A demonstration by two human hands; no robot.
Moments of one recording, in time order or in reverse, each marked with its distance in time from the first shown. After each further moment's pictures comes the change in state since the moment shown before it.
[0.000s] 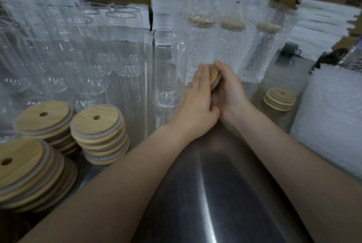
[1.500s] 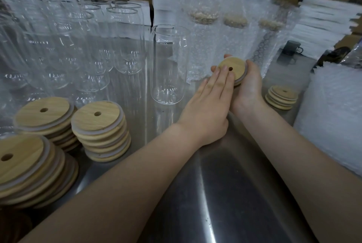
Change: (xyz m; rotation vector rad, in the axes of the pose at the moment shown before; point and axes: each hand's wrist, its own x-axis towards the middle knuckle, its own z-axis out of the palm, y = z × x) left_hand -0.010 0.013 0.006 0.463 -0.089 0.231; right_hand 0.005 -0.016 -0.013 0.265 0.176 -0.057
